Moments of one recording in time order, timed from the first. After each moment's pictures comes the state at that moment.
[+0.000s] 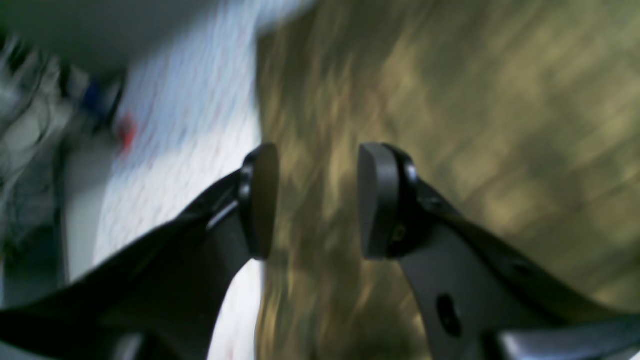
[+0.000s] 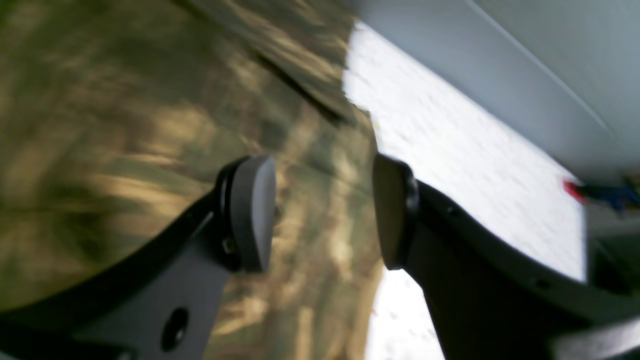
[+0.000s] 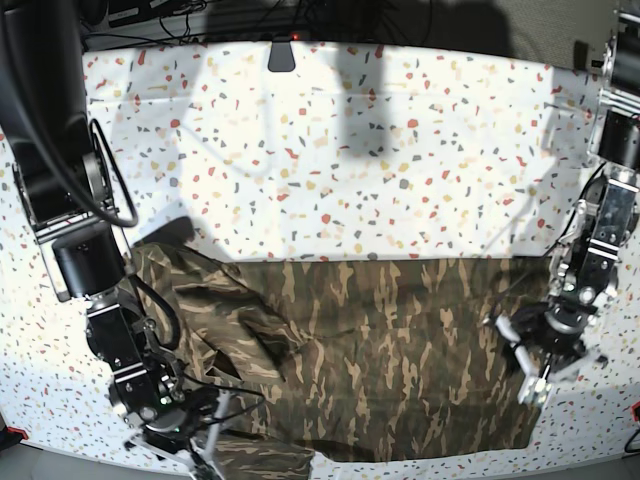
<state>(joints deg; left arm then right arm) -25.2 -27.5 21.7 76.3 -10.3 -0.5 25.6 49.4 19.0 -31.5 51.0 7.9 9.7 -31.2</state>
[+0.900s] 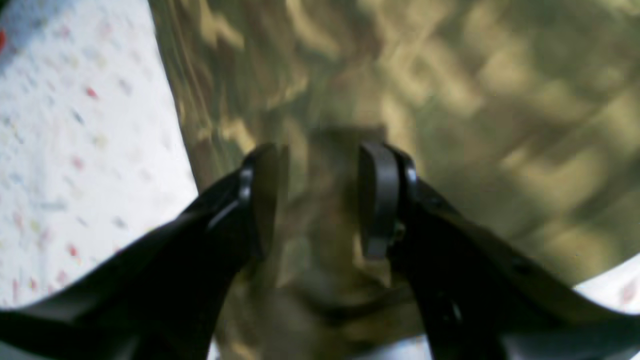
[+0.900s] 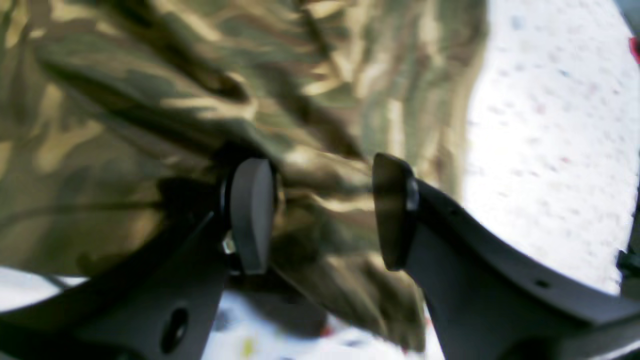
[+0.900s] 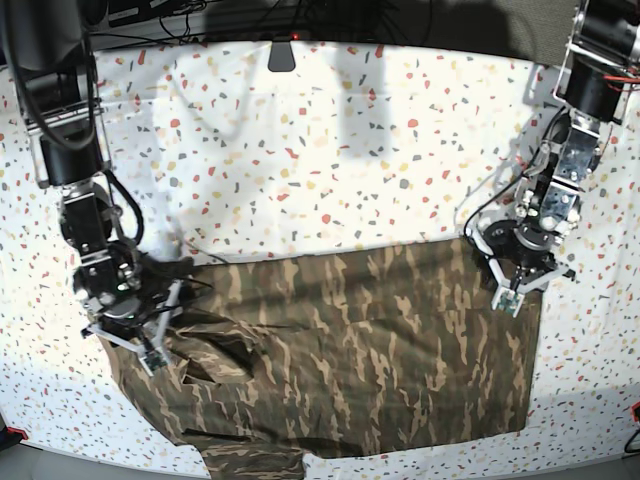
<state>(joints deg) -13.7 -22.6 21.6 65.1 -7.4 -0.5 19.0 27.6 27.2 -17.7 61.4 1.0 12.1 -33.7</state>
